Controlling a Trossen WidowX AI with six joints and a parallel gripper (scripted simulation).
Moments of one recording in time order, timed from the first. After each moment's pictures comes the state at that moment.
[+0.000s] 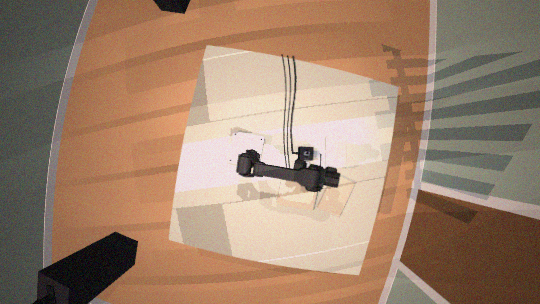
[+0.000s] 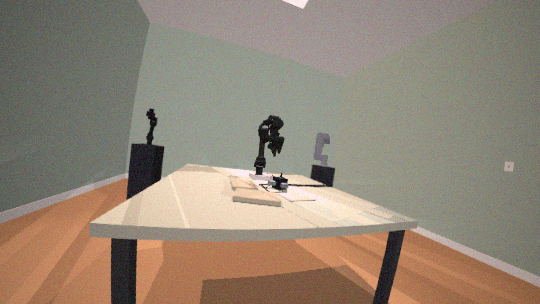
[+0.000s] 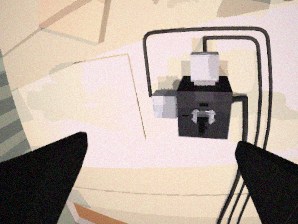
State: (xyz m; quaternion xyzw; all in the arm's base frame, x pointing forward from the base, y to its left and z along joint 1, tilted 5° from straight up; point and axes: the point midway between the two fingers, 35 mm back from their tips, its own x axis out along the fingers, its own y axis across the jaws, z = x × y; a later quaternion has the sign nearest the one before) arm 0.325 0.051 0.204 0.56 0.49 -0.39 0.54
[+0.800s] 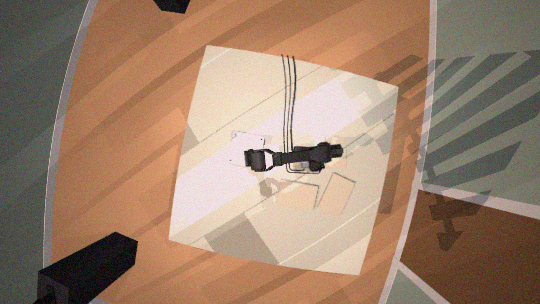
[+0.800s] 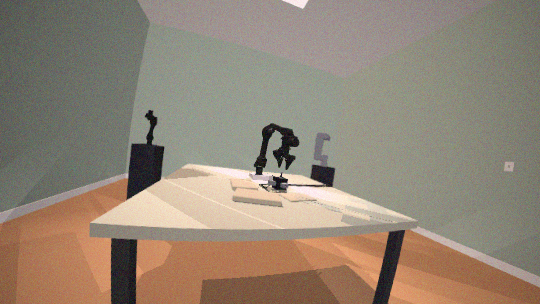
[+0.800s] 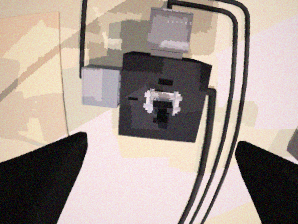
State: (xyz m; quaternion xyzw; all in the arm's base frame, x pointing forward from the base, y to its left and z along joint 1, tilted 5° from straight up) arm 0.297 0.117 0.117 0.41 0.57 -0.44 0.56
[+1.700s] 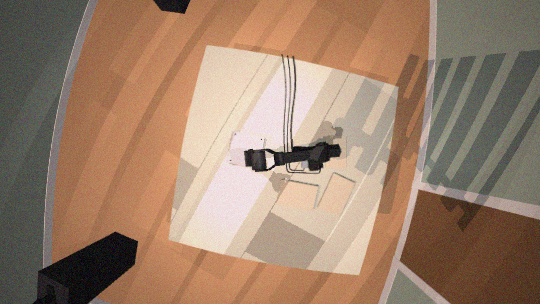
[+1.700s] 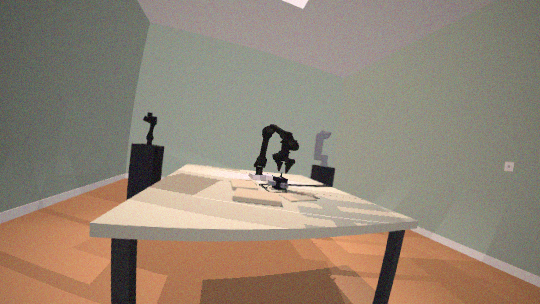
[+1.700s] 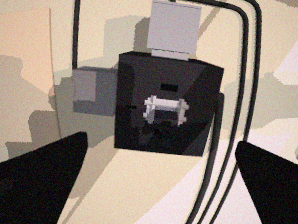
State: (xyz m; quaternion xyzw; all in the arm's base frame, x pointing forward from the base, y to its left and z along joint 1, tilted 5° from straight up) arm 0.296 0.117 0.092 0.41 0.57 -0.44 0.56
